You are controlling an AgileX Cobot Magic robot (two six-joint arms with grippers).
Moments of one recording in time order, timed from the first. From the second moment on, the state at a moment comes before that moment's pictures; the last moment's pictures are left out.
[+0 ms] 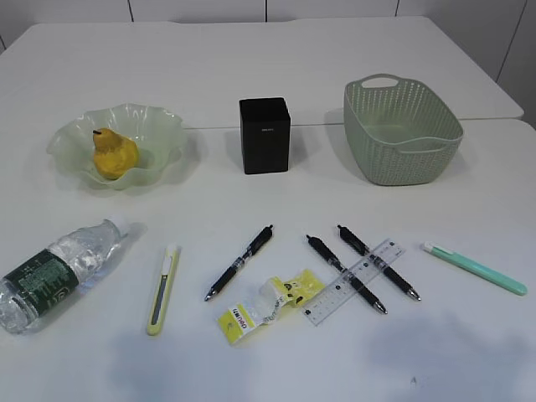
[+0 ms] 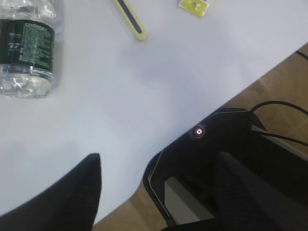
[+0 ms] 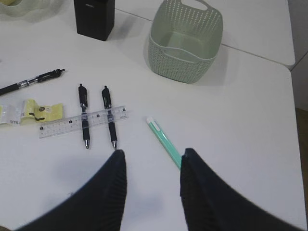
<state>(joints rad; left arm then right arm) -0.53 0.82 -0.77 -0.11 1.13 -0.02 0.06 0.51 -0.74 0.13 0.91 -0.37</state>
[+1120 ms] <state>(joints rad) -0.53 0.82 -0.74 -0.06 1.00 -0.02 0.14 1.20 -1.07 0.25 1.21 -0.47</state>
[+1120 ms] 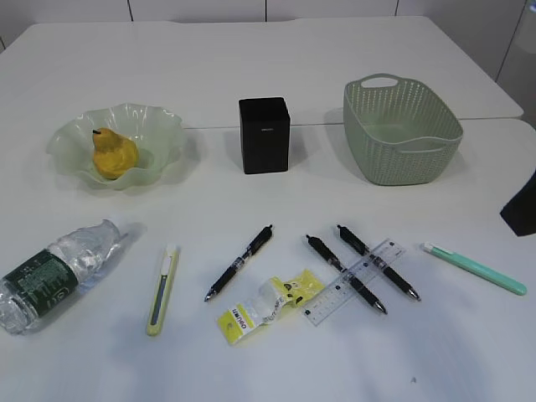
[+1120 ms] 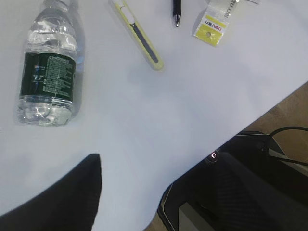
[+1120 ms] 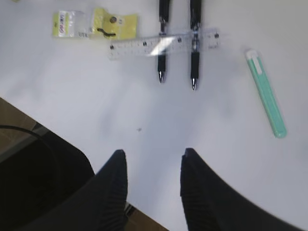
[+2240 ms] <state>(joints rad) -0.53 0.82 -0.74 -0.09 1.00 -0.02 0.51 1.42 -1.19 0.13 1.22 -0.42</state>
